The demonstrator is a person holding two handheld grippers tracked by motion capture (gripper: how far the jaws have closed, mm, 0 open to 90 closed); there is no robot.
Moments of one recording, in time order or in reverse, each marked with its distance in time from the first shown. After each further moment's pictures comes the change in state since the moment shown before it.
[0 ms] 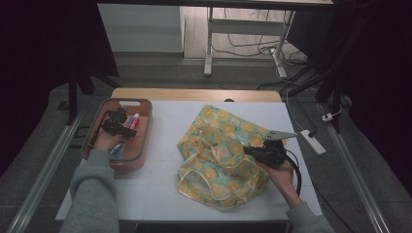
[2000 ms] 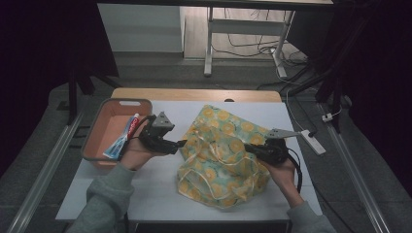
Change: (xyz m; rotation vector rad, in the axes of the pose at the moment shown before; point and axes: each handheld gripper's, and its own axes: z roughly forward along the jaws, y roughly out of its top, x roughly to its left) left arm -0.155 -0.011 -0.118 -0.444 -0.319 0.477; right arm 0.000 0.006 -0.008 -0.040 0.001 0.004
